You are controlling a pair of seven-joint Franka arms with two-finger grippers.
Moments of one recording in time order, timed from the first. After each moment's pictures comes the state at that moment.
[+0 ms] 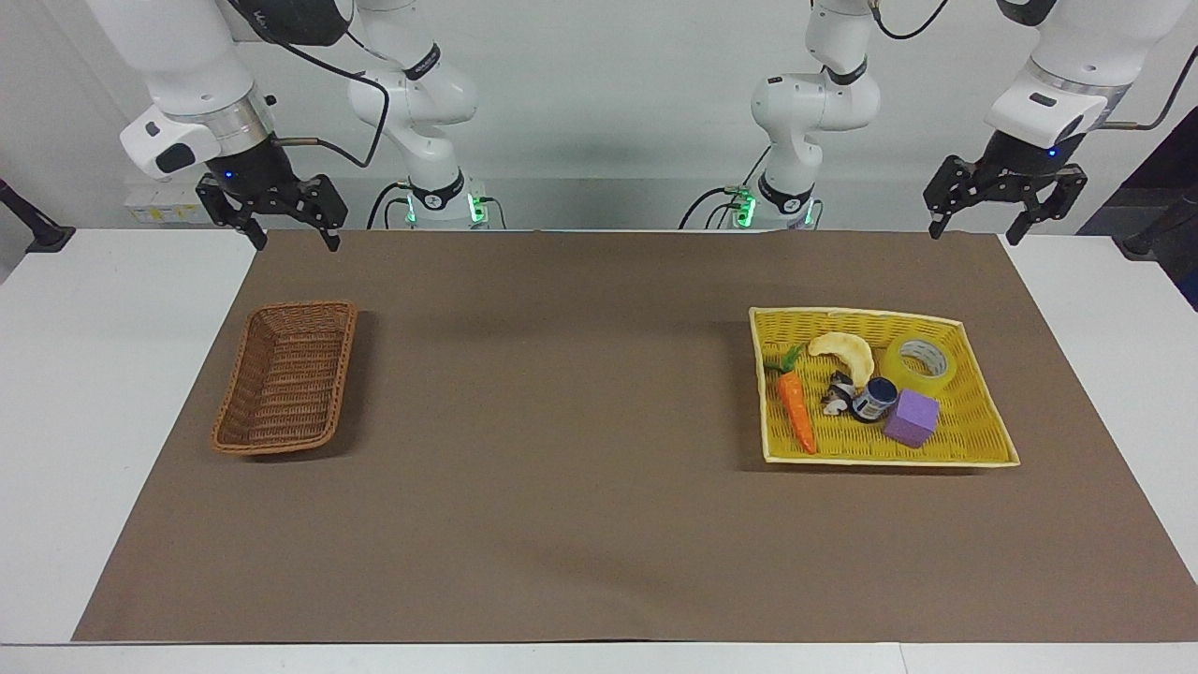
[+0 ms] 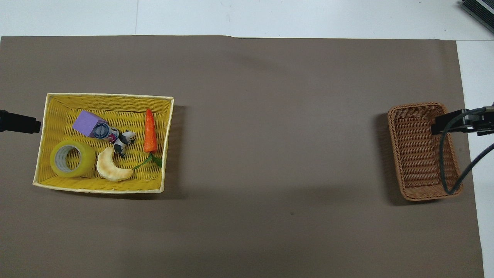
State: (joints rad) left arm -0.06 -0.06 0.01 -1.54 0.01 1.57 0.15; right arm 0.02 -0.01 -0.05 -1.55 0.00 1.53 0.01
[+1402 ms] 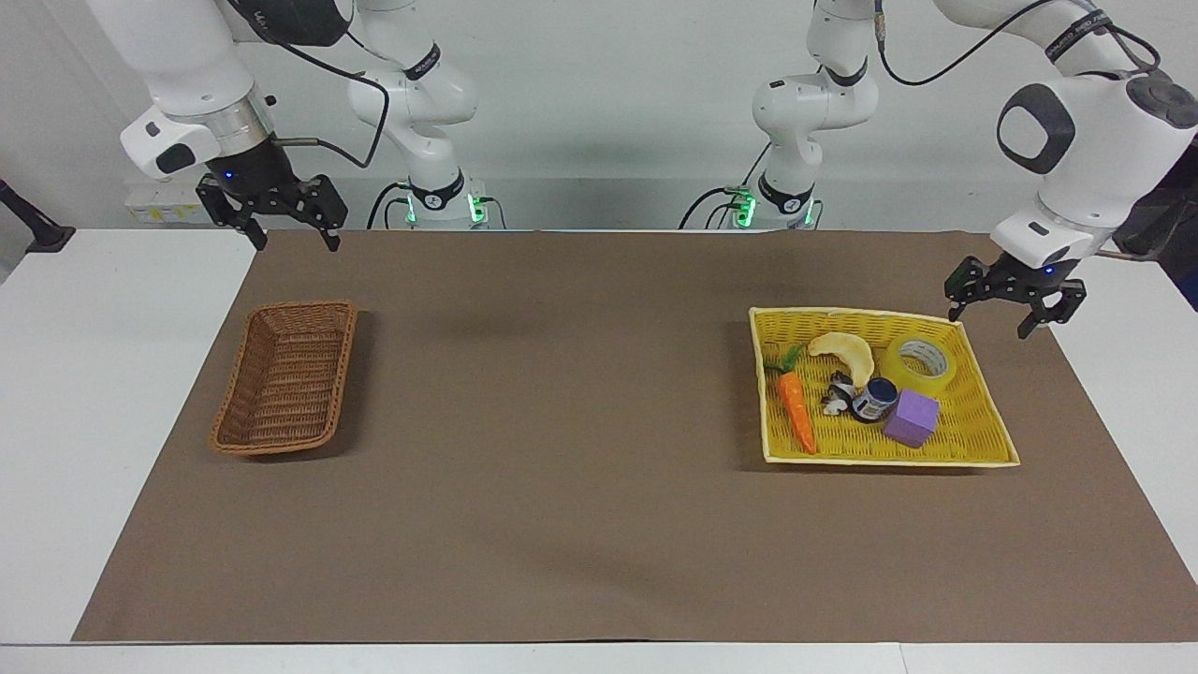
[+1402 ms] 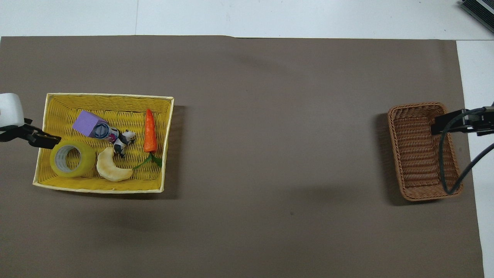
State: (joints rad) left arm 0.11 0.08 0.04 -1.96 -0.04 2.10 0.78; right arm 0.02 -0.01 -0.05 -1.55 0.00 1.53 0.01
